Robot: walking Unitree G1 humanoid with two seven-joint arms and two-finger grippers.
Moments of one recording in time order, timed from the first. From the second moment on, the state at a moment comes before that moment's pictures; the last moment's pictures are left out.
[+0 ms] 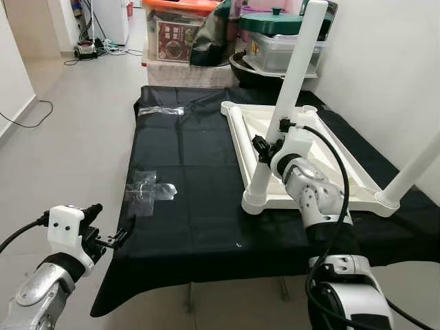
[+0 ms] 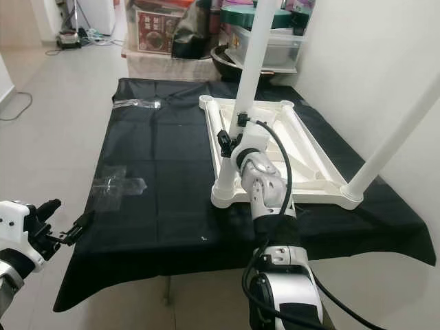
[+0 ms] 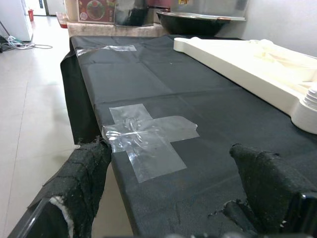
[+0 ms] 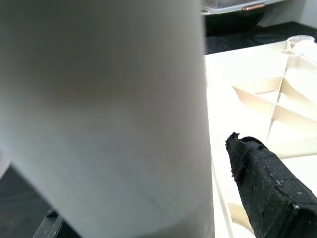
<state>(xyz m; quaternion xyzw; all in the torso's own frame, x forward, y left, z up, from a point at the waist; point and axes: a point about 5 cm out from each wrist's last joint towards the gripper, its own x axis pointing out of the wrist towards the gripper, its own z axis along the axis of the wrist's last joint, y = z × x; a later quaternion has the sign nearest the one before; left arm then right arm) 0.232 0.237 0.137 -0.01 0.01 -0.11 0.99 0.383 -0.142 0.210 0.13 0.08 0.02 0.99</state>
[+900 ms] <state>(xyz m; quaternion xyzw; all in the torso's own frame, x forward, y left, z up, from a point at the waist) 0.233 0.236 0.139 0.00 0.00 -0.11 0.99 0.381 -0.114 0.247 -0.04 -0.07 0.51 0.86</state>
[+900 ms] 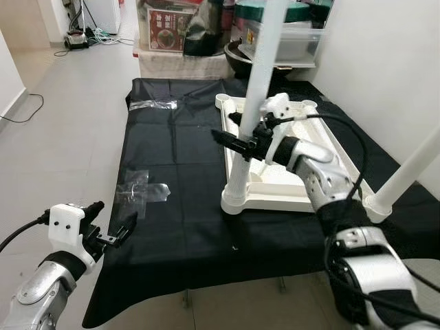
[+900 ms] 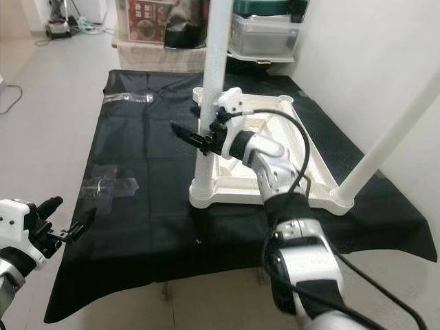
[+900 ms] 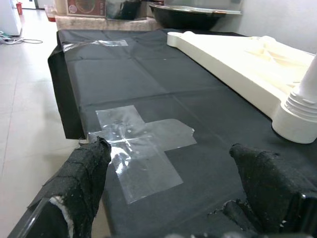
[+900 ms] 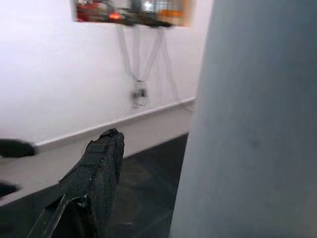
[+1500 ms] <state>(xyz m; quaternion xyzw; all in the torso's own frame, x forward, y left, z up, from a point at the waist) 0.231 0.237 0.138 -0.01 0.00 -0.11 0.99 0.371 -0.101 0.233 -0.03 -0.06 0.65 0.76</state>
